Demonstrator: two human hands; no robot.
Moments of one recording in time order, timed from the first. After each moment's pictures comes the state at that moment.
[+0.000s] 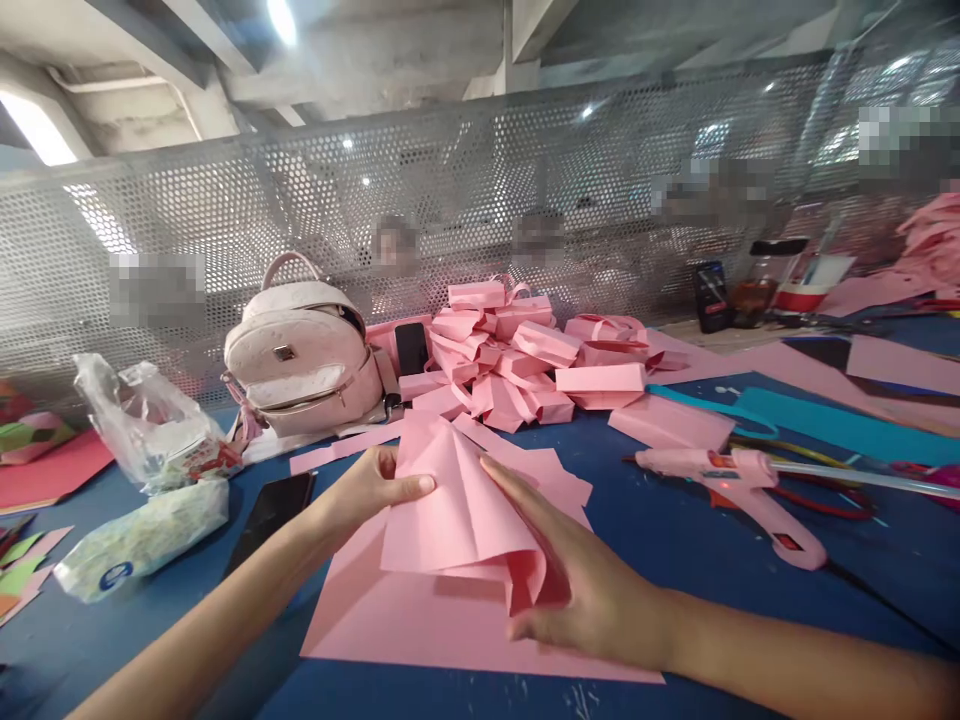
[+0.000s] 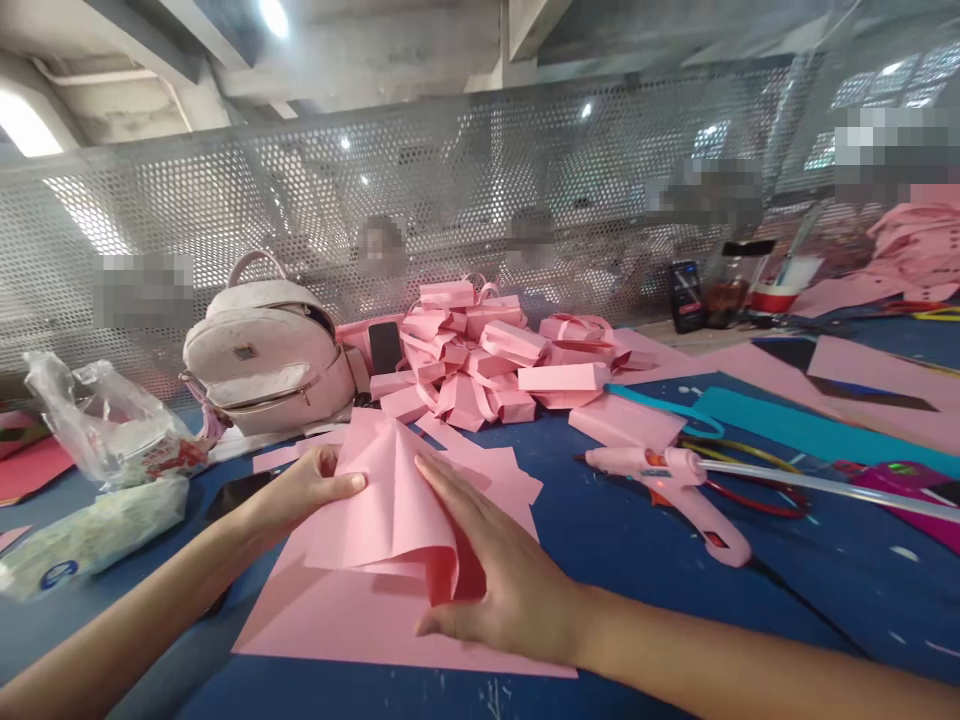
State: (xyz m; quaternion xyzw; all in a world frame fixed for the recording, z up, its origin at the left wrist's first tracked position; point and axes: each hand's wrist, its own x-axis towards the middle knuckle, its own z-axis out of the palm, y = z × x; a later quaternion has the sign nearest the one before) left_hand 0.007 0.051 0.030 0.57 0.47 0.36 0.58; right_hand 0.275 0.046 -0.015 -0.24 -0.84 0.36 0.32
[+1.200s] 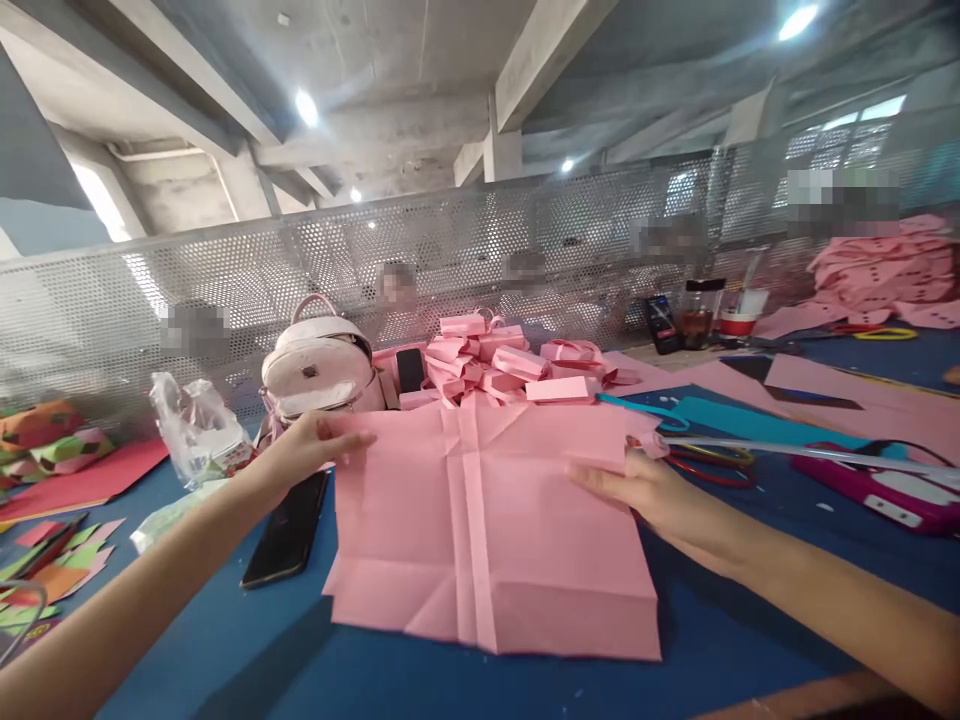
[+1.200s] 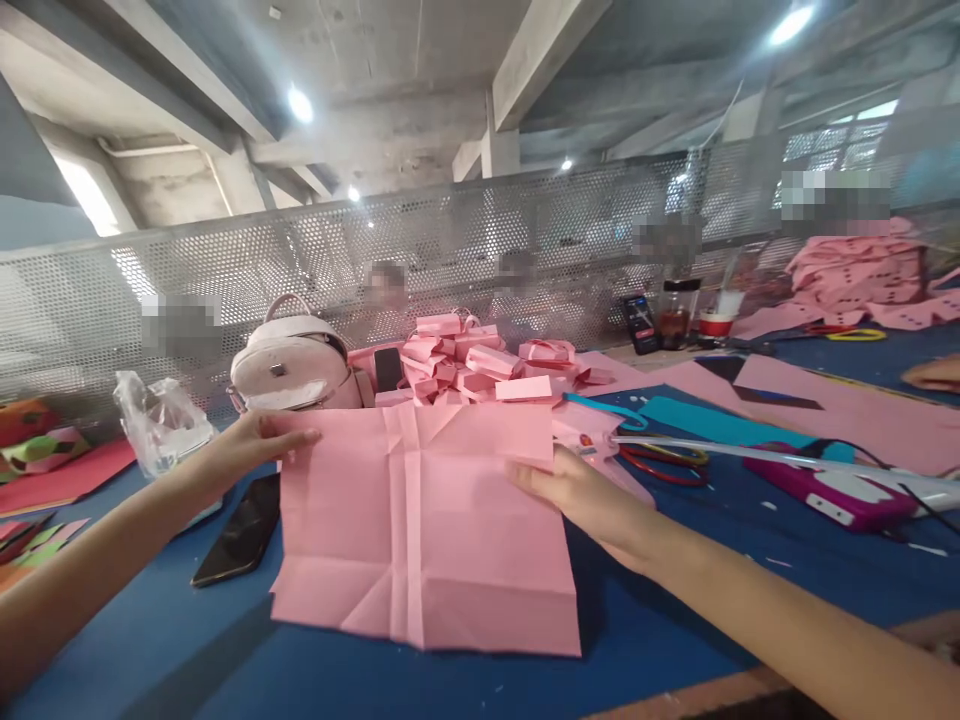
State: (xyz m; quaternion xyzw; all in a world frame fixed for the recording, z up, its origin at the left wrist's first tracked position) left_hand -0.020 -0.009 0.106 0.67 0.60 0.36 0.24; right_hand 0.351 0.007 0.054 -0.46 -0.58 0.55 0.40
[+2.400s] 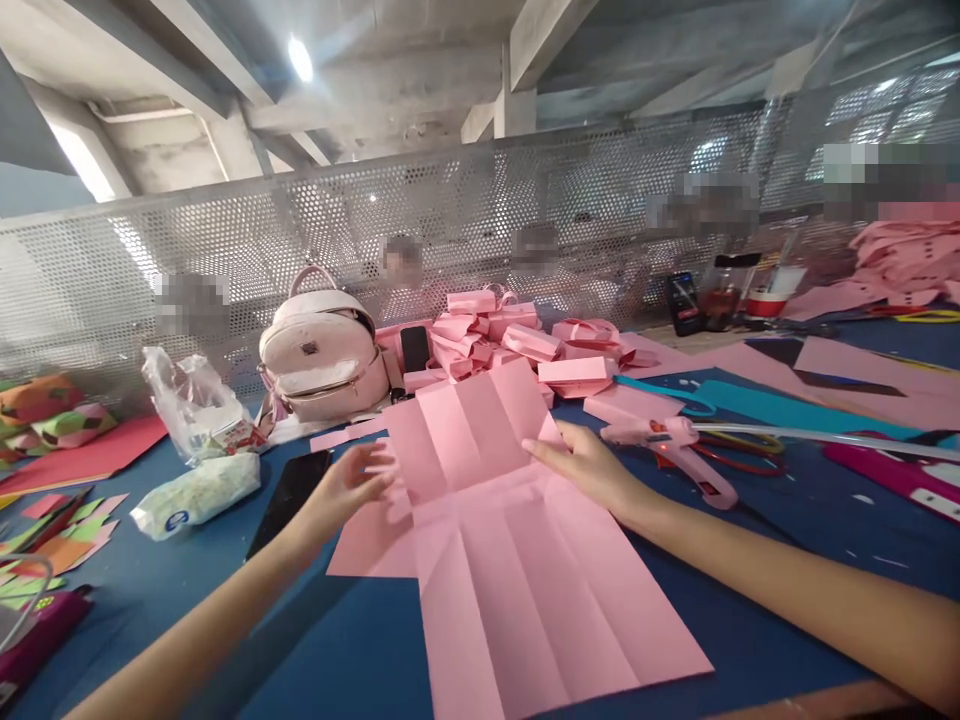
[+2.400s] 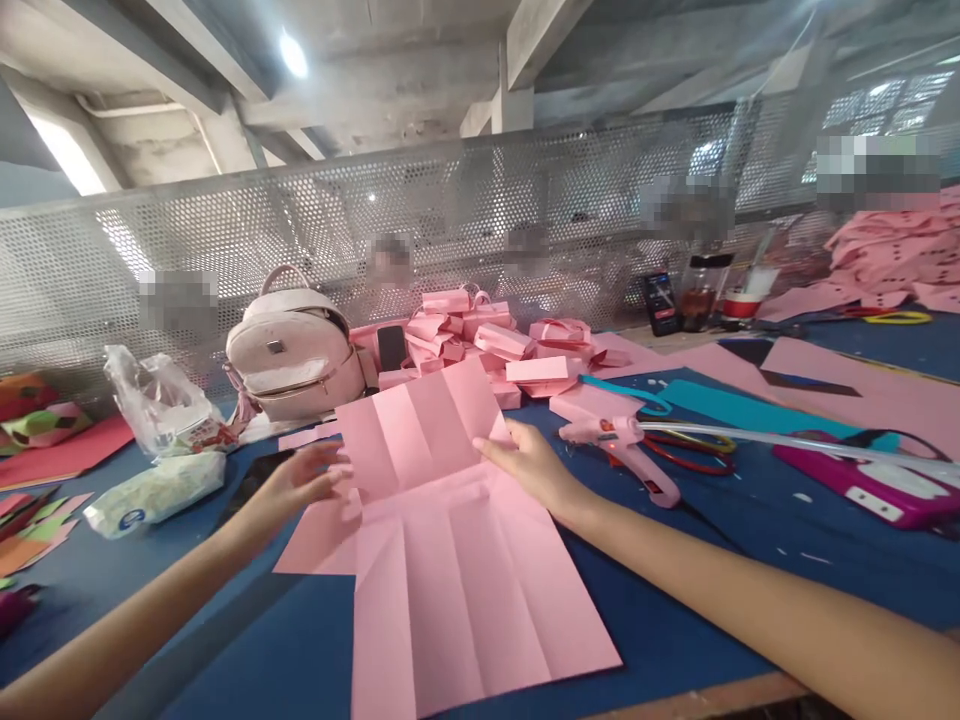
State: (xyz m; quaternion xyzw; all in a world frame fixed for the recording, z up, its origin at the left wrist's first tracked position) left_hand -0.017 -0.012 0.003 0.54 0.55 0.47 0.42; right_hand 0.300 0.066 0.004 -0.42 -0.68 0.42 0.43
